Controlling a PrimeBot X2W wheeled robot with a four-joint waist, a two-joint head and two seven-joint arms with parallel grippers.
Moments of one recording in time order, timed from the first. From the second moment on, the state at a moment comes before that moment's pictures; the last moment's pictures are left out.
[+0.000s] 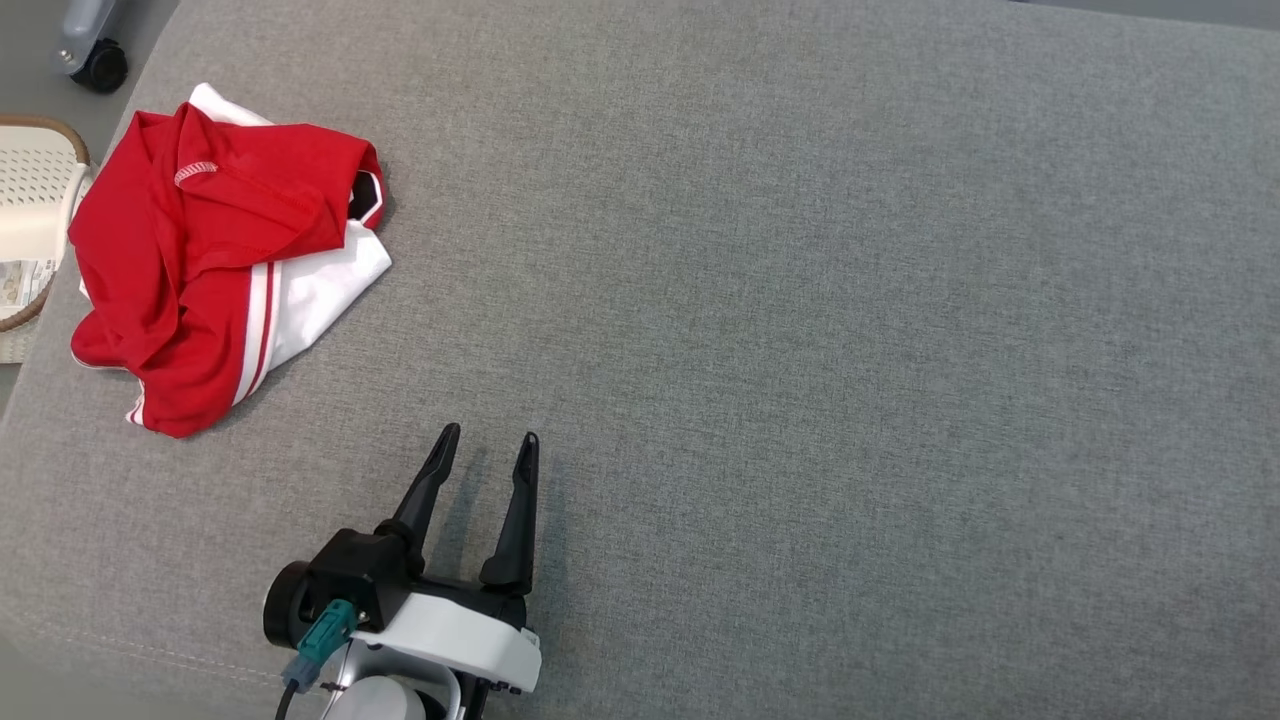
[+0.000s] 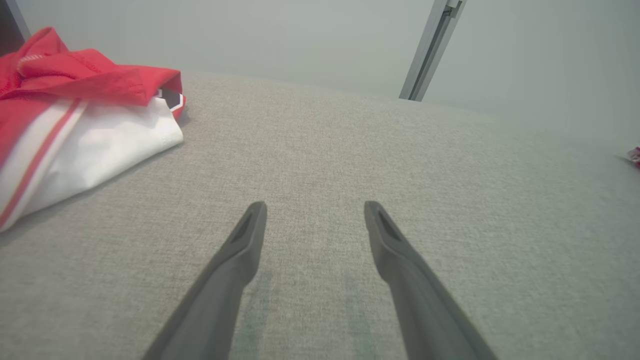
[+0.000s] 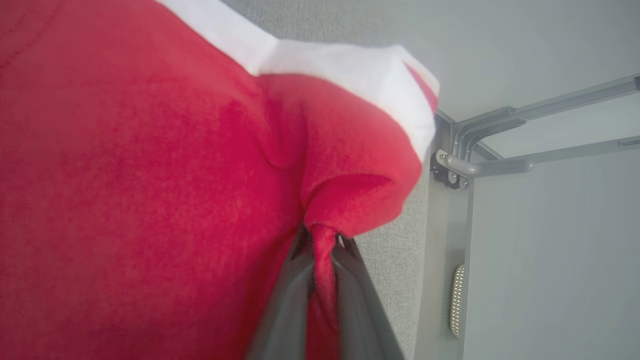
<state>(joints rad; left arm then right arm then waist) -0.12 0.05 -0.30 0.19 -0.32 0.01 -0.26 -1.01 -0.93 1.21 1.14 0.92 0.13 0.12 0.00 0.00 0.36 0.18</state>
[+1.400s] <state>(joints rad) -0.09 0.05 -0.18 0.18 -0.28 0.01 -0.26 -1.02 -0.61 1.05 0.96 1.04 0.13 -0.26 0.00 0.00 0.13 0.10</state>
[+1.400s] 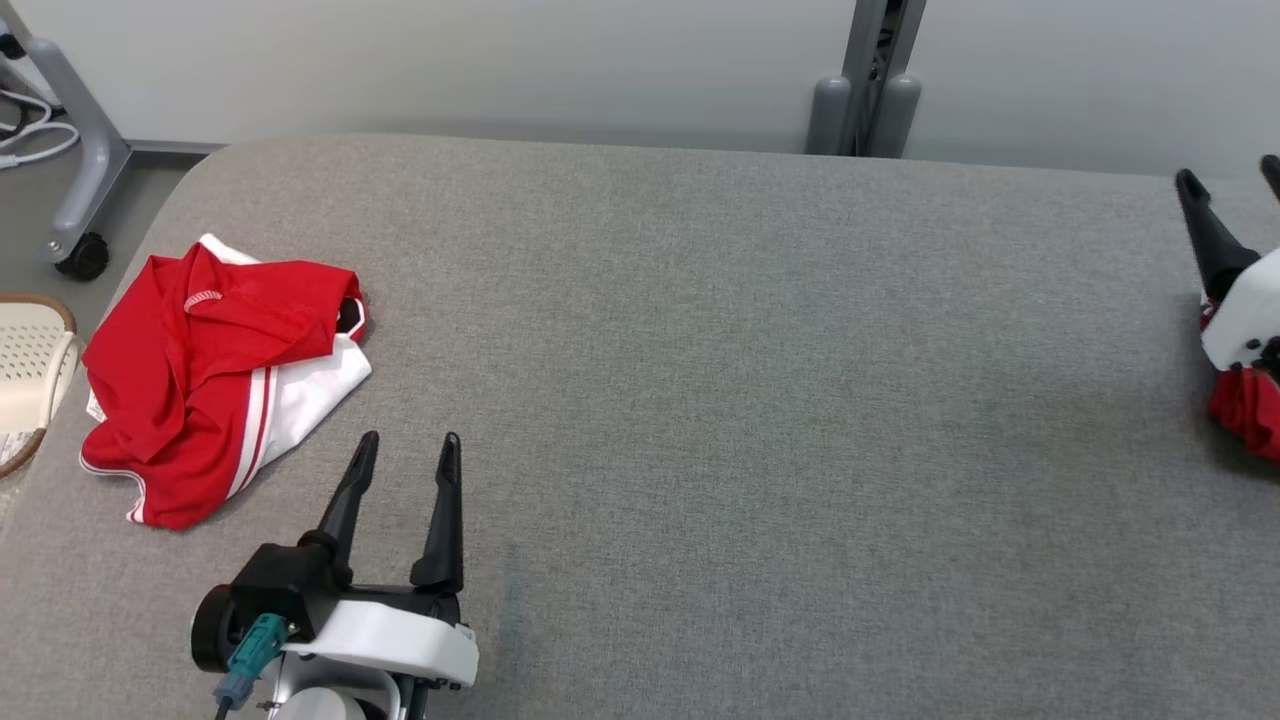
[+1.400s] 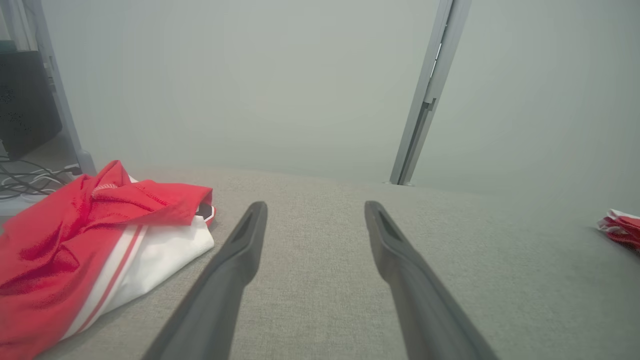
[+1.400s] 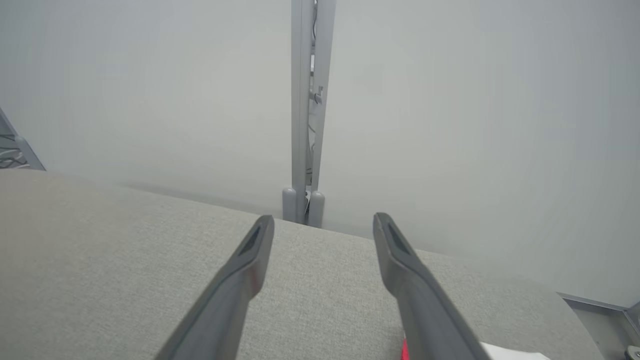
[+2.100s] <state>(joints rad) -0.03 0.05 -0.07 0.18 -0.26 0.00 -0.26 -0.21 -0.15 0.13 0.25 0.42 0.13 -0.26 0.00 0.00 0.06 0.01</state>
